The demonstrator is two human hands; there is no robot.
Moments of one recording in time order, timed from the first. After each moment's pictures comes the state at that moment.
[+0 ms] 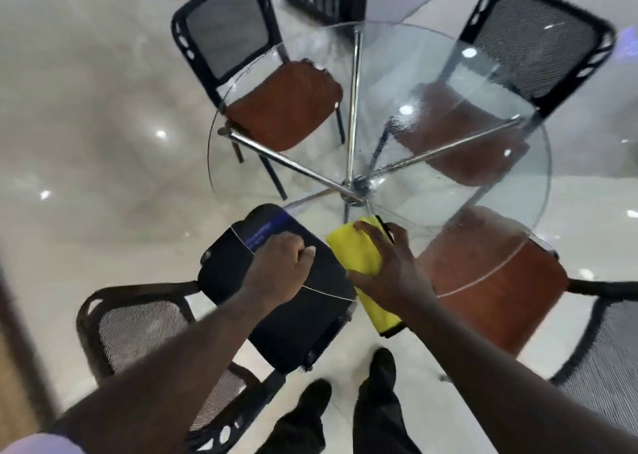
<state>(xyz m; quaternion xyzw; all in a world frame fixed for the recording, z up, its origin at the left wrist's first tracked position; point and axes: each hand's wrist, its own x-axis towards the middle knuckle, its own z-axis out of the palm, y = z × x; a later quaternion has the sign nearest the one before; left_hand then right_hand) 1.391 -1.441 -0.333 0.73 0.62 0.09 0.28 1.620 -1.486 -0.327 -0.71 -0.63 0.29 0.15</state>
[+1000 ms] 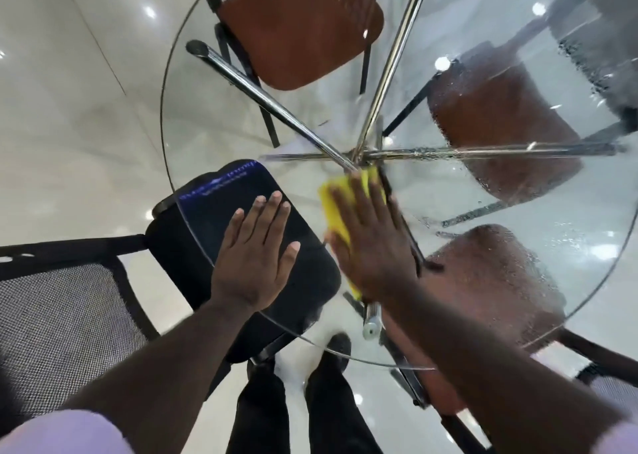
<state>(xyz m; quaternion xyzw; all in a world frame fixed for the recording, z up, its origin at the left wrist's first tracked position) 1.397 -1.391 -0.462 0.74 0.66 0.00 0.11 1.624 -1.343 -0.440 -0.57 -0.81 0.09 0.01</state>
